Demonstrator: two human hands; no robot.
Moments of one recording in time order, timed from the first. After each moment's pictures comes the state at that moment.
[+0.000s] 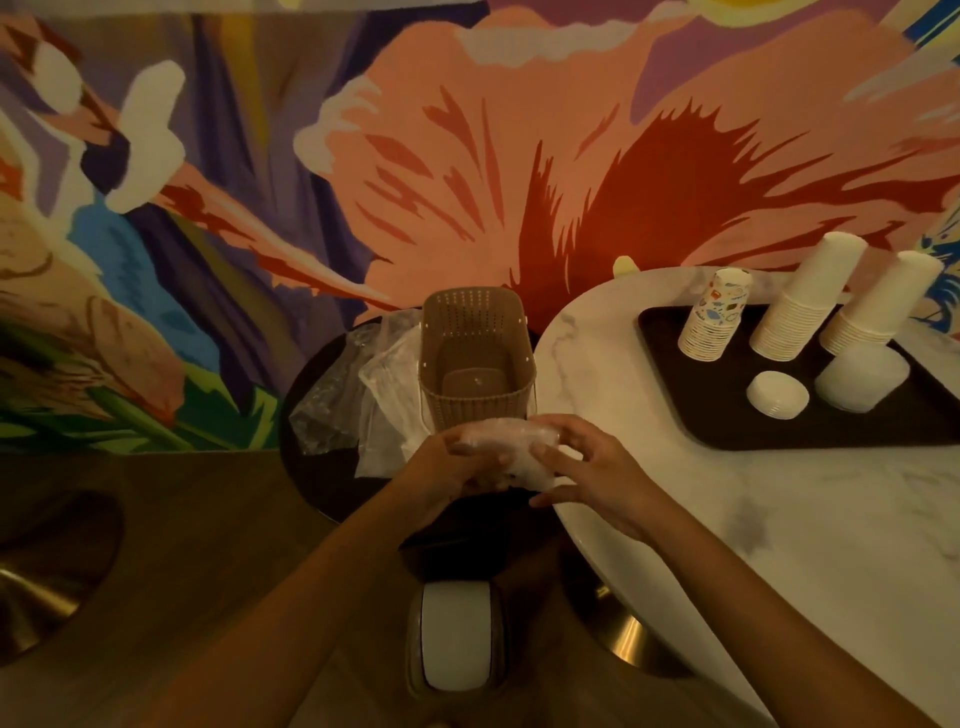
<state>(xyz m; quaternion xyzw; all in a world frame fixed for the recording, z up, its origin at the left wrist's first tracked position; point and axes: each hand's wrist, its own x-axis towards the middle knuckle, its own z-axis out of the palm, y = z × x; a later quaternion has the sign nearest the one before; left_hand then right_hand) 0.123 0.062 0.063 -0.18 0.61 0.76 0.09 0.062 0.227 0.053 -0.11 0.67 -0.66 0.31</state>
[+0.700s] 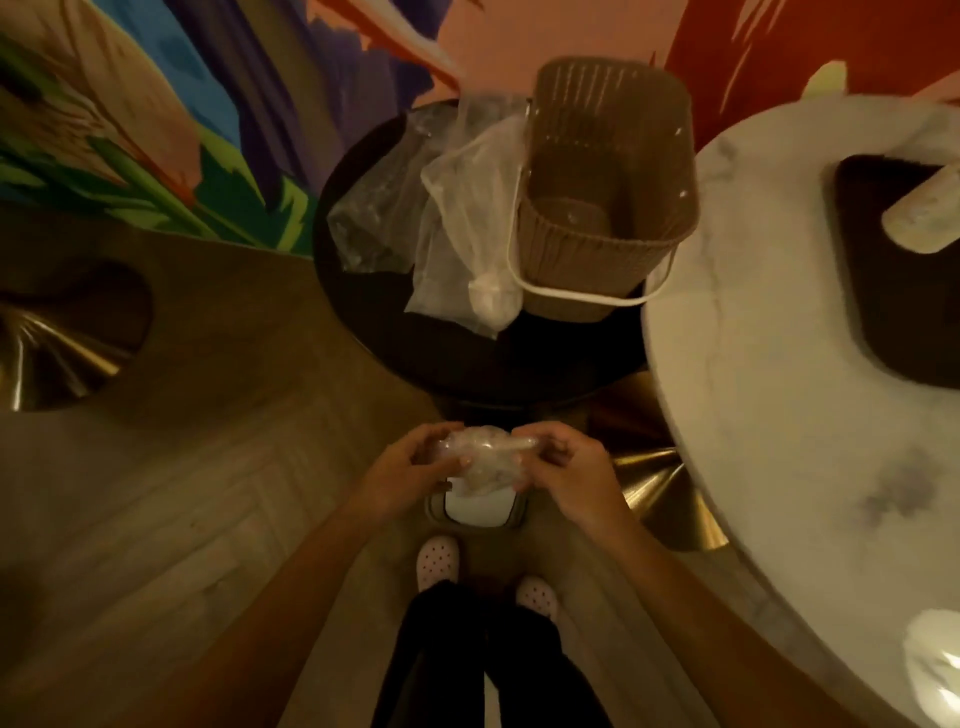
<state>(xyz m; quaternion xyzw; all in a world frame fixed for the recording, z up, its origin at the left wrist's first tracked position) 0.221 -0.010 -0.112 -0.33 0.63 0.70 0.12 0.128 0.153 -0.111 -0.09 0.75 -0.55 0.36</state>
